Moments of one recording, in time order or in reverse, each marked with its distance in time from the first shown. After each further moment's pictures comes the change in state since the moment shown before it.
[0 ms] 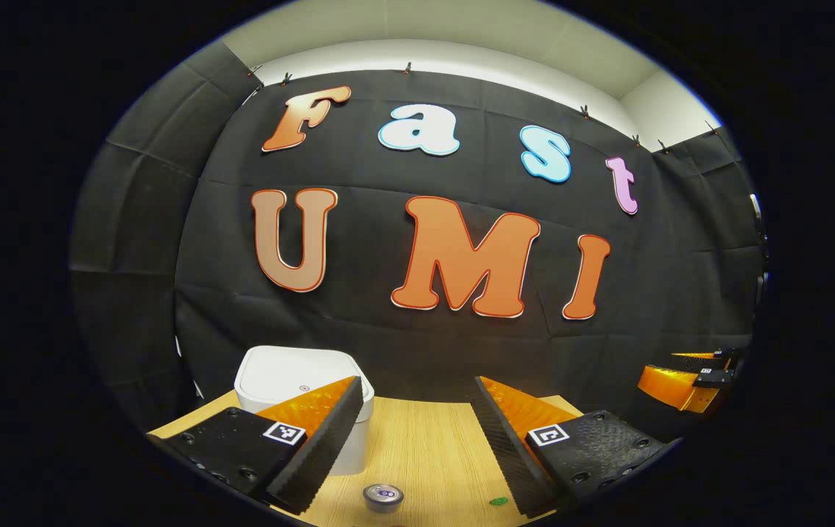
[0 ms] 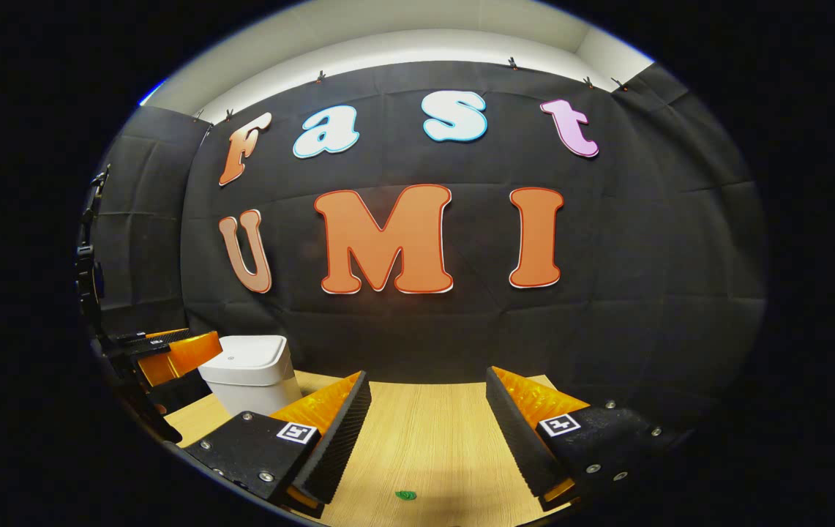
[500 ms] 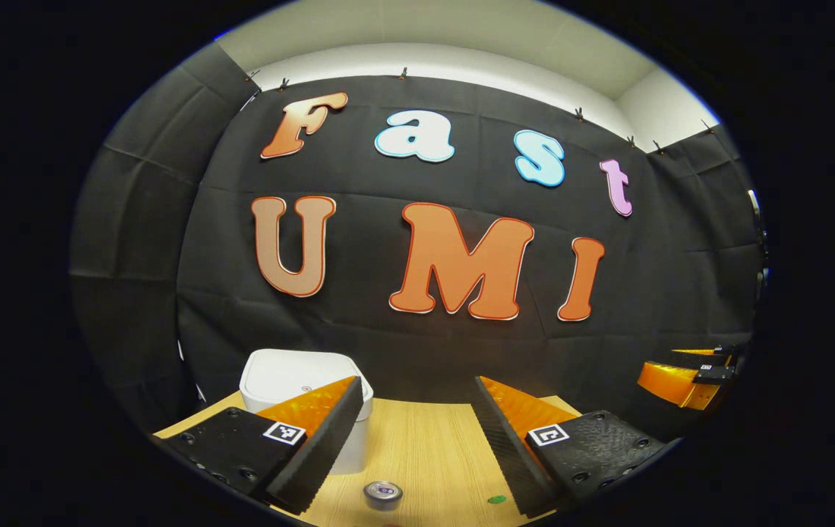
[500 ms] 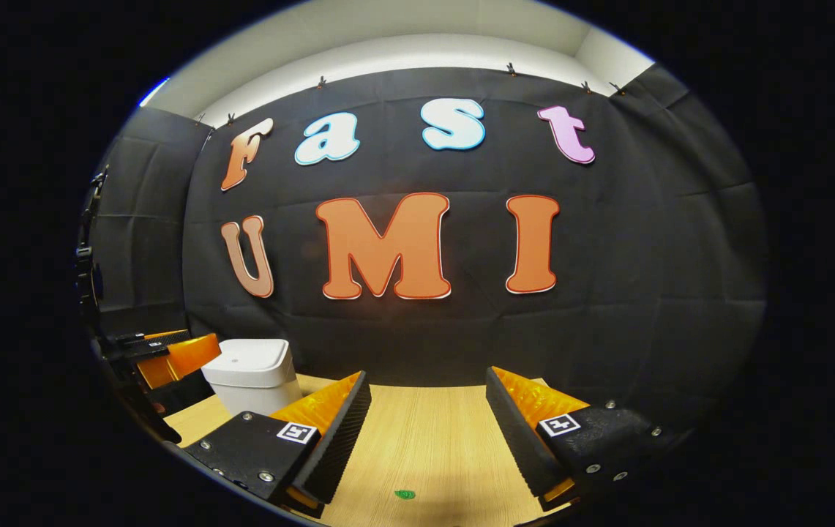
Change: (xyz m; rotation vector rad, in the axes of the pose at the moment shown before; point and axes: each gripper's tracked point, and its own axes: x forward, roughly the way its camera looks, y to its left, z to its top) left arm -0.021 -0.004 0.011 0.004 -0.020 -0.003; right arm -0.017 -0.001 0.009 -0.005 -0.022 -0.003
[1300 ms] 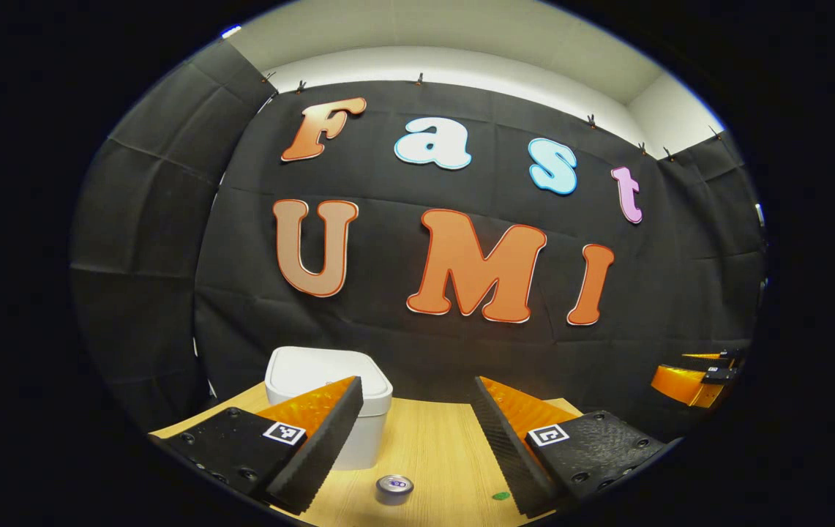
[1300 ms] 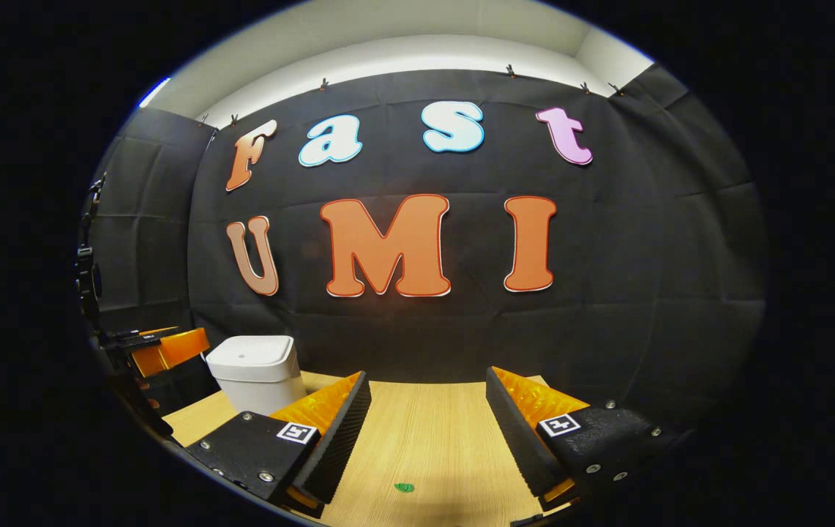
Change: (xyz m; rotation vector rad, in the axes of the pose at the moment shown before) left arm -0.027 0.027 0.004 -0.009 -0.006 0.063; right arm -0.020 -0.003 -0.003 0.000 0.007 0.006
